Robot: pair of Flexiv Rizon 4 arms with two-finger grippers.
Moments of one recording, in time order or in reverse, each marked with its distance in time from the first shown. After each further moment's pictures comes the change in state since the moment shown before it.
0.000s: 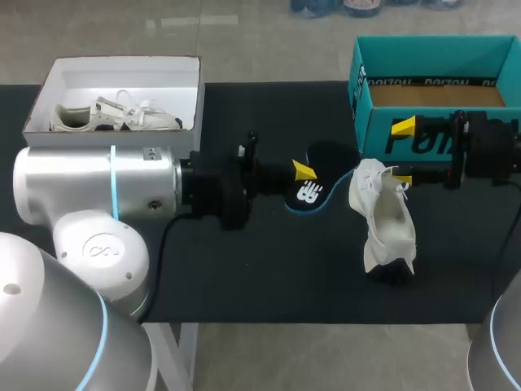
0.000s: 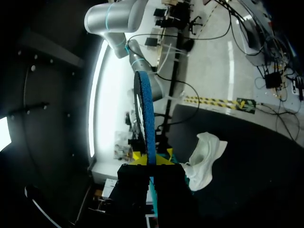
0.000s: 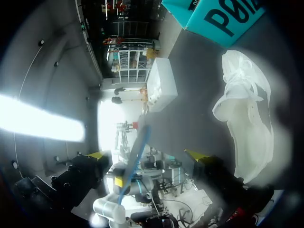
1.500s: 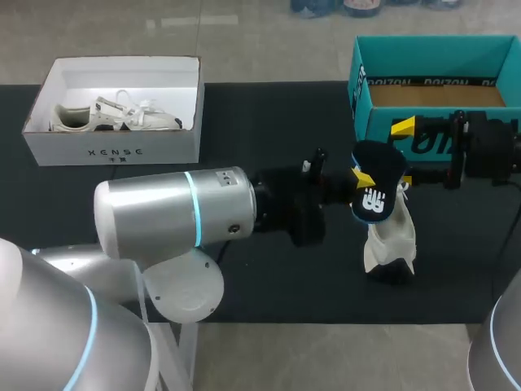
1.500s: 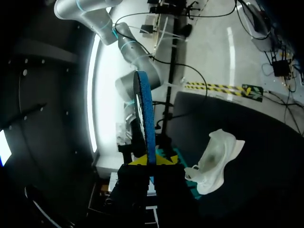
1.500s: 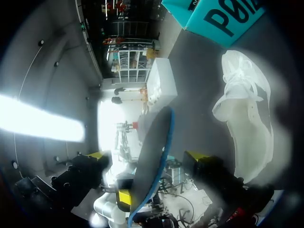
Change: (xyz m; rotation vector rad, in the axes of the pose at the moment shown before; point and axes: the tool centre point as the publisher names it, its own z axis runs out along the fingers) left arm 0.007 -0.007 0.090 -0.124 -0.015 0.077; right arm 0.000 0.000 0.000 0.000 0.000 0.000
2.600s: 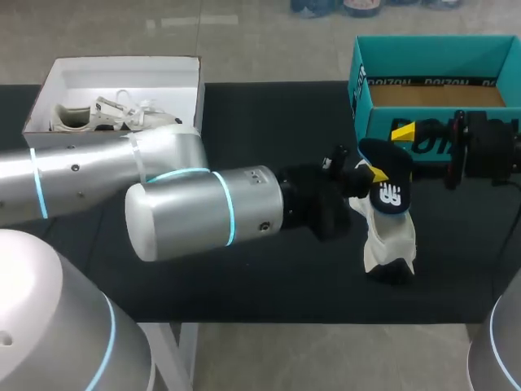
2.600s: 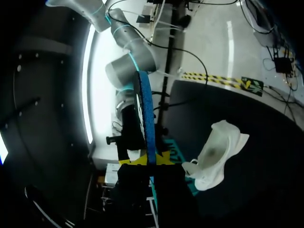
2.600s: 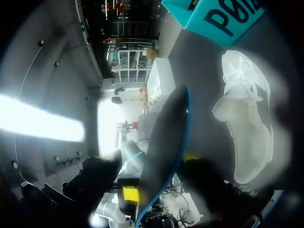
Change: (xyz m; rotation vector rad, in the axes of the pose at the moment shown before) left arm 0.009 0.018 0.031 -0.101 0.037 -0.012; right arm 0.000 0.000 0.000 0.000 0.000 0.000
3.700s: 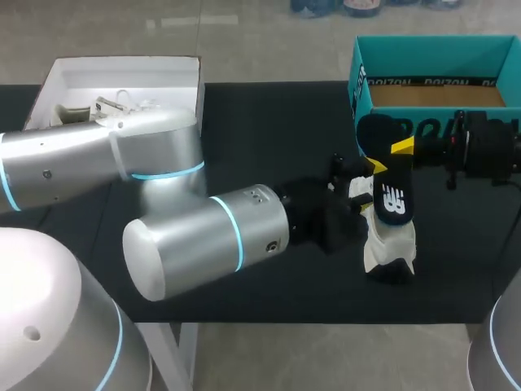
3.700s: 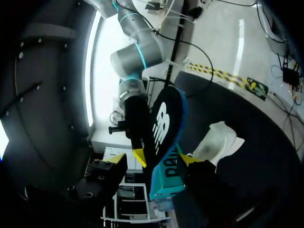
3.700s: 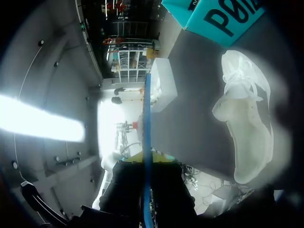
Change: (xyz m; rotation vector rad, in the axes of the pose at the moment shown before) left arm 0.003 -0.003 -0.020 -0.137 -0.011 -0.089; right arm 0.000 0.000 0.000 0.000 0.000 0.000
